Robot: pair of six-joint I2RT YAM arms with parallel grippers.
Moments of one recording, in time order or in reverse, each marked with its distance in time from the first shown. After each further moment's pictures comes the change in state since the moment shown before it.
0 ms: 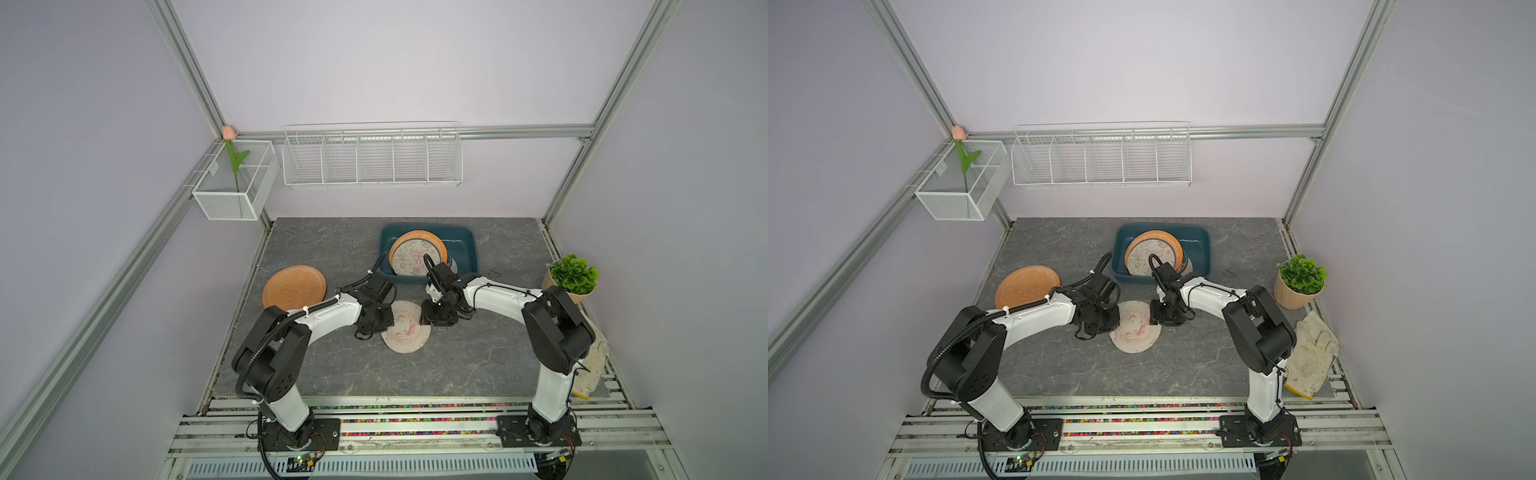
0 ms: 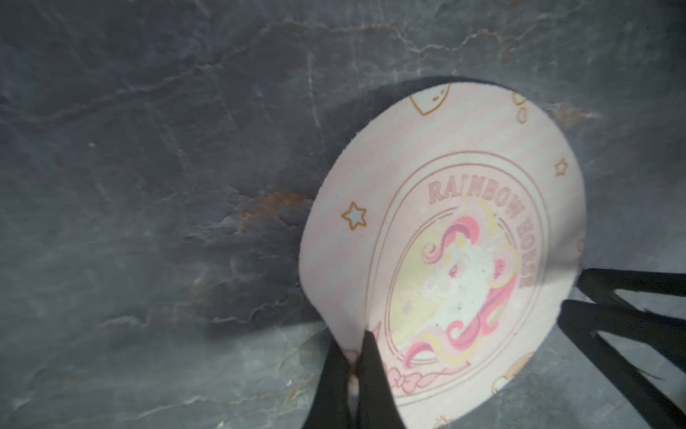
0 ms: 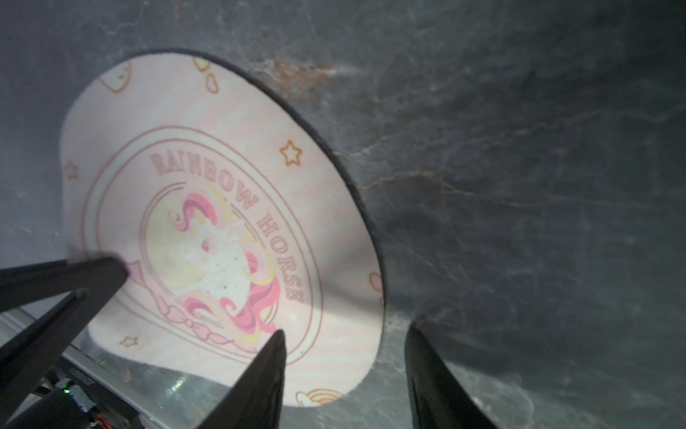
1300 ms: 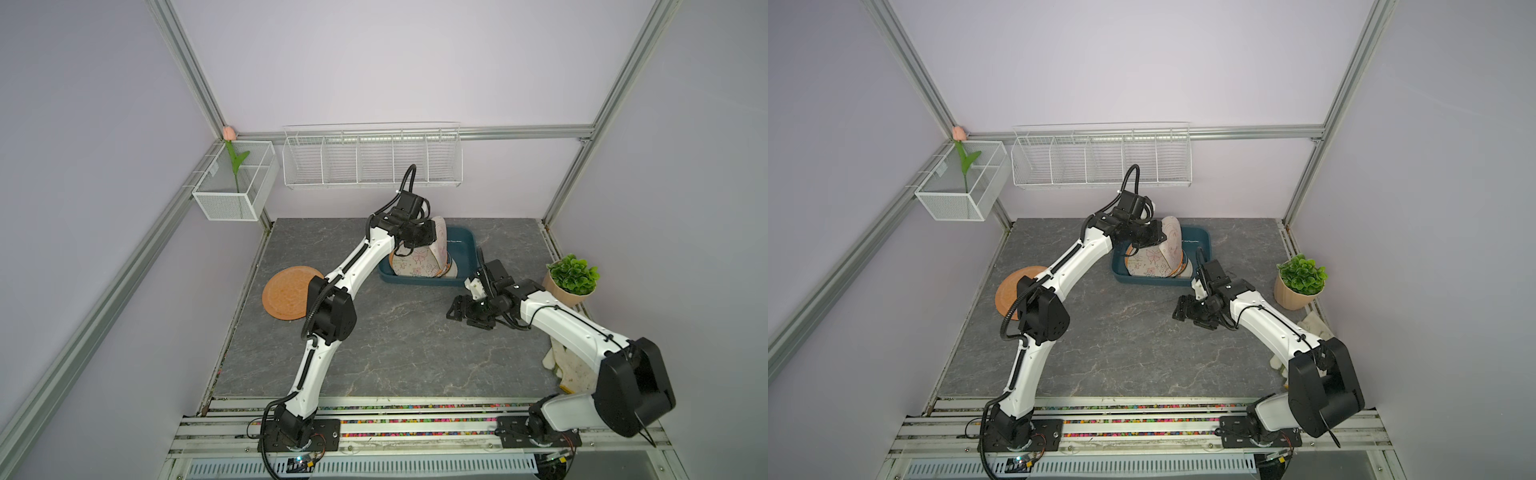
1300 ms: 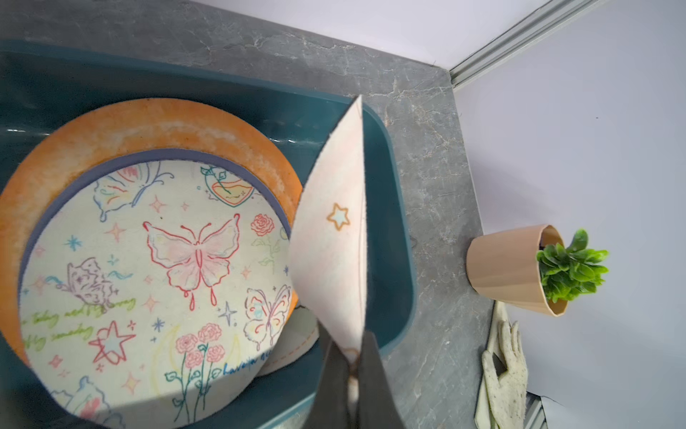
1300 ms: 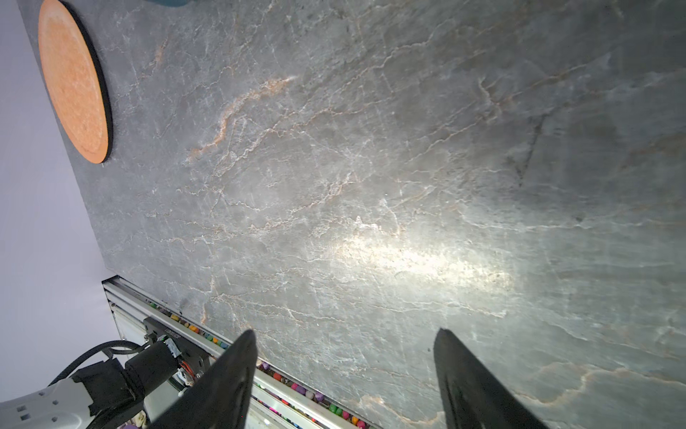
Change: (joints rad) left arm 0.039 0.698 1.359 -0.206 0.203 0.174; right arm -0.205 -0.454 -0.219 -0.105 -0.082 0.019
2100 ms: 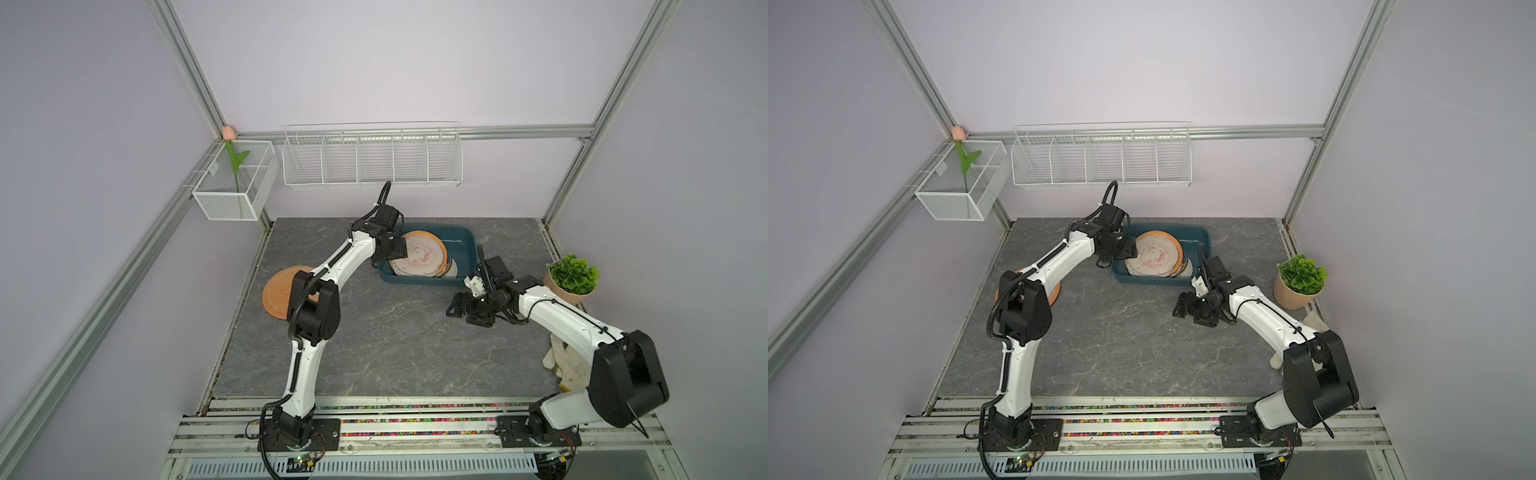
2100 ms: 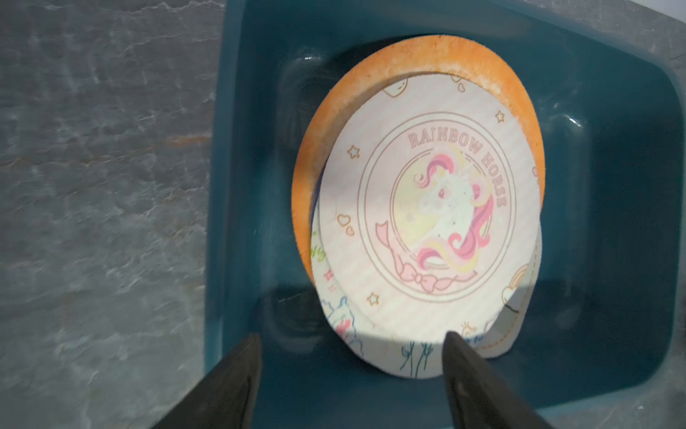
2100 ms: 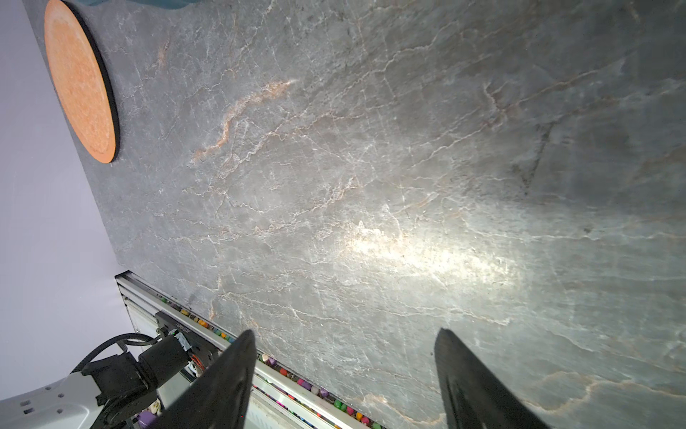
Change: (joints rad) left arm 0.105 -0.192 -0.397 -0.040 -0.277 0.082; right arm -0.021 0.046 0.035 -0.010 -0.043 -0.019
